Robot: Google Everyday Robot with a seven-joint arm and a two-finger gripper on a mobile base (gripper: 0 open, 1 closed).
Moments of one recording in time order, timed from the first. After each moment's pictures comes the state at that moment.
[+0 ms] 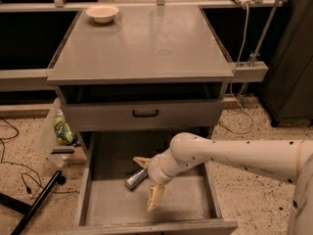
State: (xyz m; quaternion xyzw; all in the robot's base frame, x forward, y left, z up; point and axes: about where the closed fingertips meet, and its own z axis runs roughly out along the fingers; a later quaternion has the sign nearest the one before) arm 0.482 0.051 0.503 -0.78 0.54 0.20 0.27
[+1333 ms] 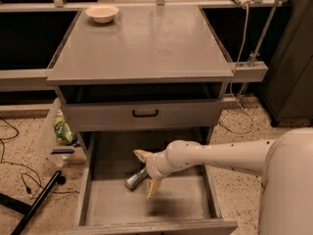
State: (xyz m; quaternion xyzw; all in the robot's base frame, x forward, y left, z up) arm 0.551 0.058 0.450 -0.79 0.51 0.10 0.32
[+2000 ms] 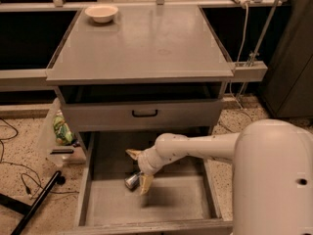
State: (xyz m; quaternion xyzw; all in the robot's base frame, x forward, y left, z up) arm 0.573 0.086 0.426 -0.80 0.50 0.13 0.30
